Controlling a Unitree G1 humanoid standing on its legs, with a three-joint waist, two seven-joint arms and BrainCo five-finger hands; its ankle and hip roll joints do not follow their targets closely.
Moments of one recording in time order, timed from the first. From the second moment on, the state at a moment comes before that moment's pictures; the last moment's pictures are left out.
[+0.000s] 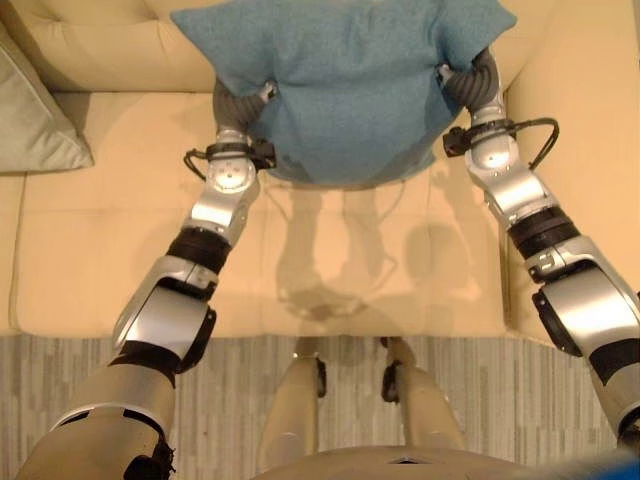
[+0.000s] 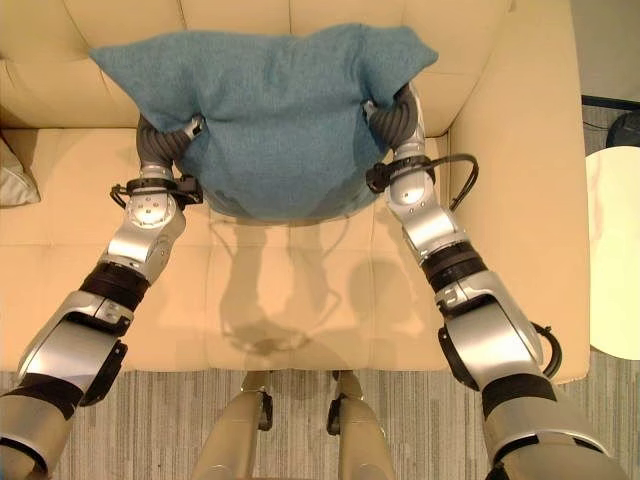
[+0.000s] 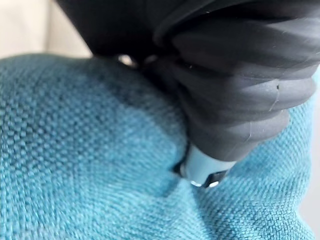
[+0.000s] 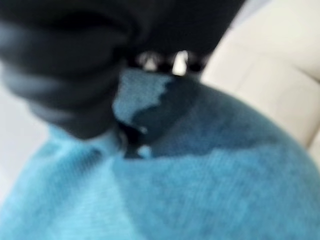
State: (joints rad) left arm -1.01 0.49 -0.36 0.76 -0.49 -0.26 0.40; right arm -1.15 -0.48 0.46 0.73 0.13 -0.07 -0.42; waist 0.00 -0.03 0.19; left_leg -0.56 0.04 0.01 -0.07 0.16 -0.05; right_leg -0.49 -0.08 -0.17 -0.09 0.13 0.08
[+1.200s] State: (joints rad) left arm 0.01 0.56 0.01 0.63 -0.28 -0.18 0.20; right arm -0.21 -0.62 0.10 0.73 -0.04 -0.02 -0.23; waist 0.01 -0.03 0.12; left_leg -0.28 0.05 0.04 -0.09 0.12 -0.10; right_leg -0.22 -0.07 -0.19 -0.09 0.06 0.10
